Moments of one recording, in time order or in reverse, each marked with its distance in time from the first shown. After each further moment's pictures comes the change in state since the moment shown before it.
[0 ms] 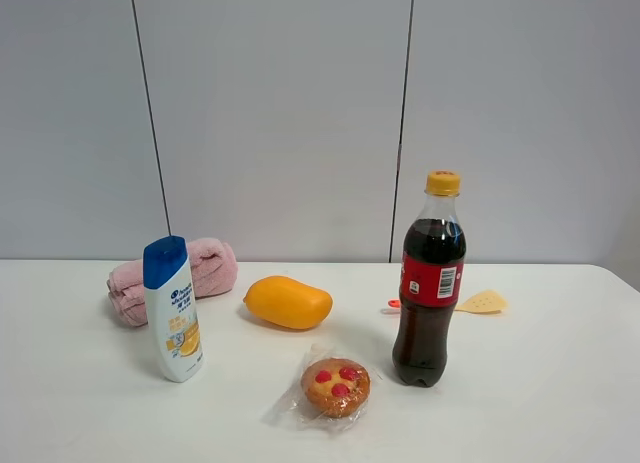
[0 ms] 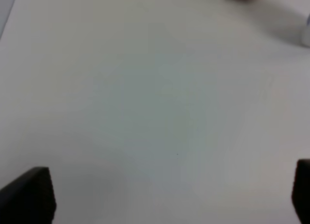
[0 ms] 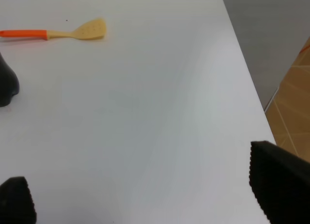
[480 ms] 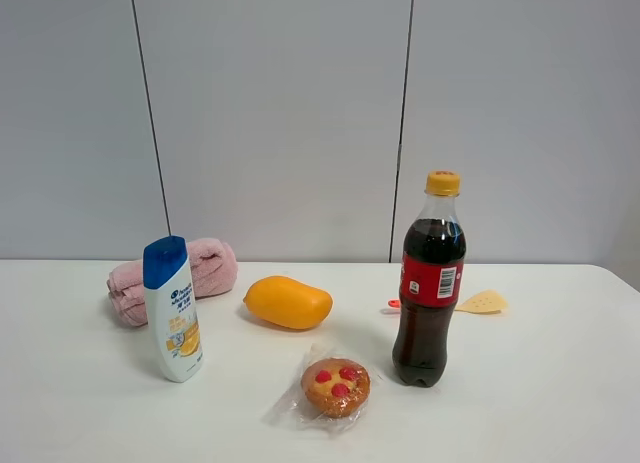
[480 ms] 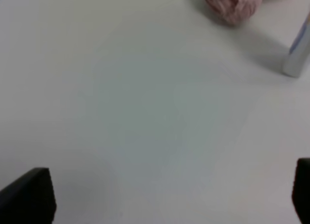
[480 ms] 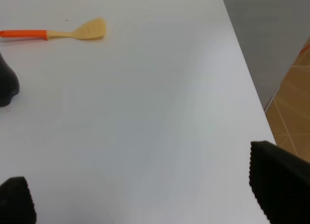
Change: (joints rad) left arm 0.007 -0.045 0.083 -0.054 -0.090 -0.094; right arm 0.000 0.000 0.000 0.000 0.000 0.000
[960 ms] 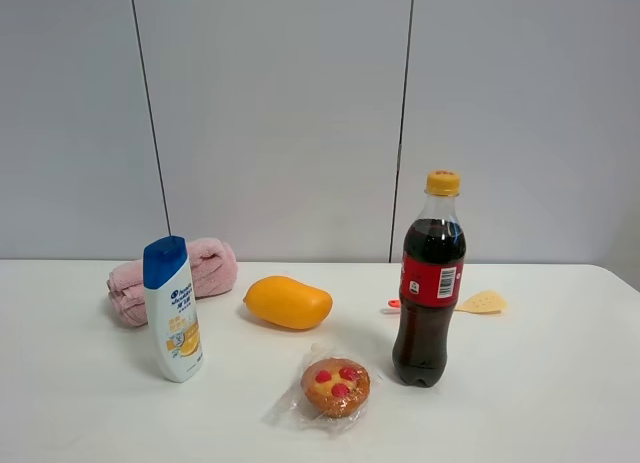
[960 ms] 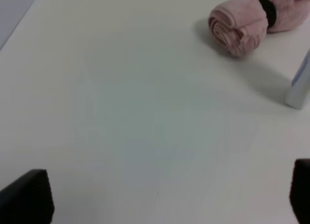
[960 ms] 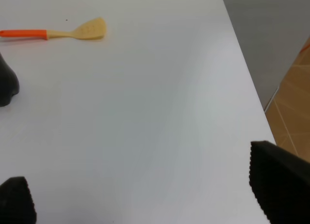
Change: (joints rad) left arm 0.000 -0.092 0.013 0.030 -0.026 -0.042; right arm 0.000 0.000 0.000 0.000 0.000 0.000
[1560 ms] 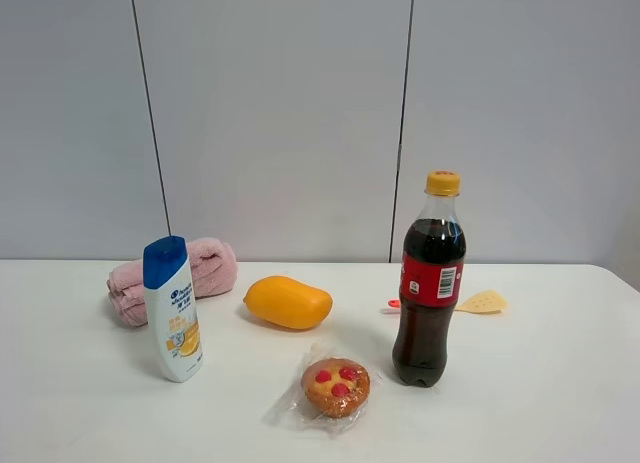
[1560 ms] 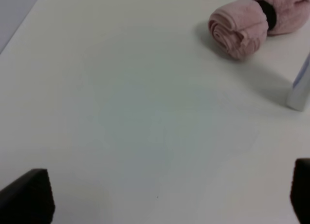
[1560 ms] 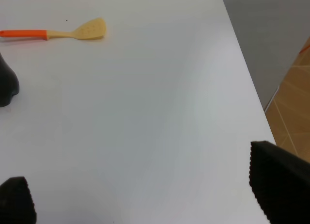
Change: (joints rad) left arm 0.000 -0.001 0.005 0.000 -0.008 0.001; right arm 0.000 0.000 0.000 0.000 0.000 0.000
